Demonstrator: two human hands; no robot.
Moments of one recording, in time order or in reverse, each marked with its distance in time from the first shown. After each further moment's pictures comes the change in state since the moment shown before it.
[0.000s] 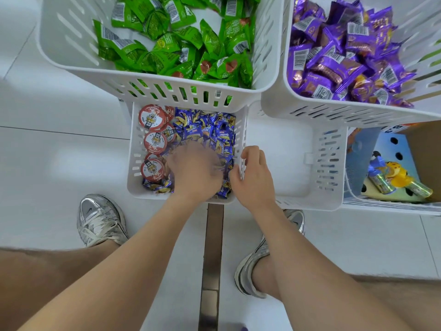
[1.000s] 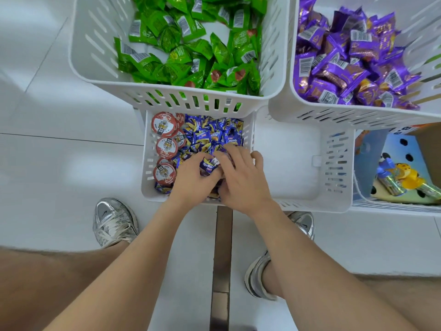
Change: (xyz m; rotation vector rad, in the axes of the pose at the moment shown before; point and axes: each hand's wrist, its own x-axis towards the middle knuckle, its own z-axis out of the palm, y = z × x) left_hand -0.006 -0.020 -0.033 -0.474 -0.130 -0.045; right_hand 0.005 -0.036 0.003 -0.488 -0.149 -0.452
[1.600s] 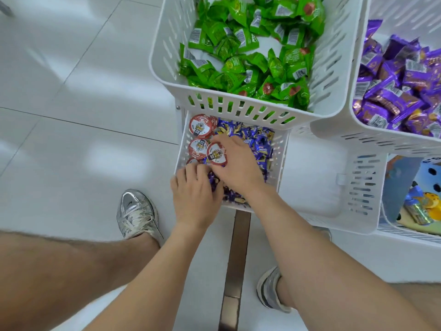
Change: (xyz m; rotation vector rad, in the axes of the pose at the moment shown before) left_hand -0.041 -0.041 -0.022 0.667 0.425 0.042; right_hand 0.080 -0.063 -0.004 0.581 -0.106 0.168
